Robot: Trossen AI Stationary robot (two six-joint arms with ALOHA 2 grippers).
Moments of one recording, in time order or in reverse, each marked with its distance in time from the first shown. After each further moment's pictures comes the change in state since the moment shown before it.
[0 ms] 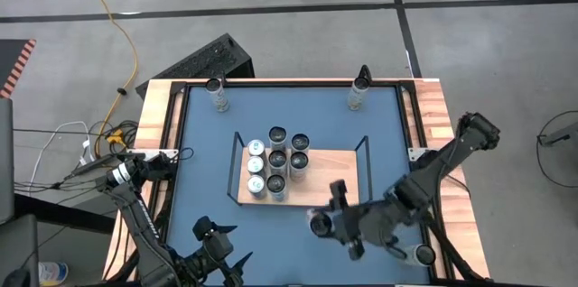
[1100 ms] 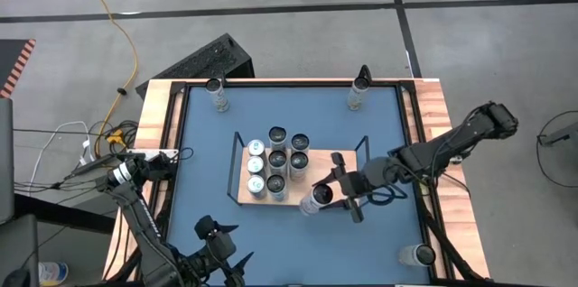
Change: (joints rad) left arm 0.014 0.000 0.000 0.012 0.027 0.069; right arm -0.267 -0.262 -0.455 0.431 -0.329 -0.029
